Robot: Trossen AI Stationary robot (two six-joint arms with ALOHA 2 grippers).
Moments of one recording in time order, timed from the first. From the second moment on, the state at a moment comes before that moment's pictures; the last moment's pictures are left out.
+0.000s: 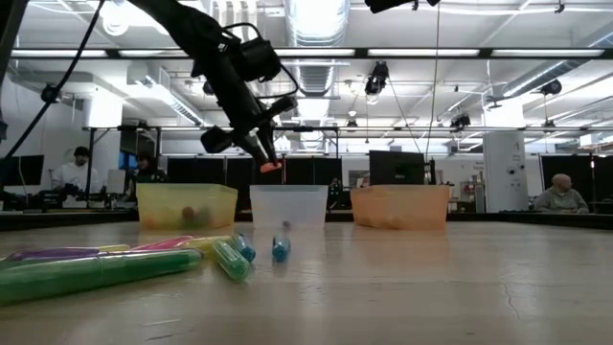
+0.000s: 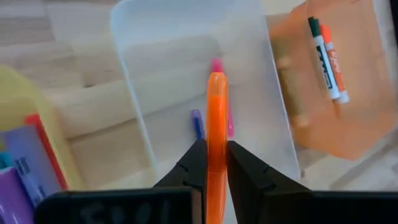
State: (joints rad) left arm 0.50 1.65 1.22 -0.49 0.02 -0.86; right arm 0.13 1.31 1.37 -0.67 0.57 0.21
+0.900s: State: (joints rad) left arm 0.50 1.61 1.25 -0.42 0.18 -0.89; right arm 0.12 1.31 1.37 -0.67 0.57 0.07
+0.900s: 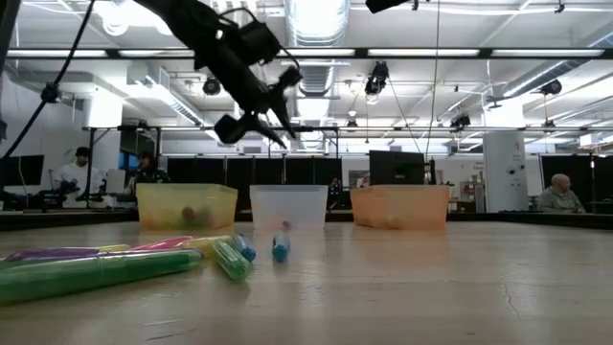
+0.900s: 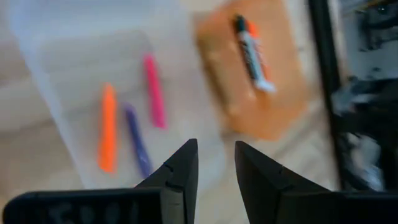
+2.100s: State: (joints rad) left arm -0.22 1.15 1.24 -1.20 -0.14 -0.89; right arm 0.21 1.85 1.36 -0.42 -0.03 1.37
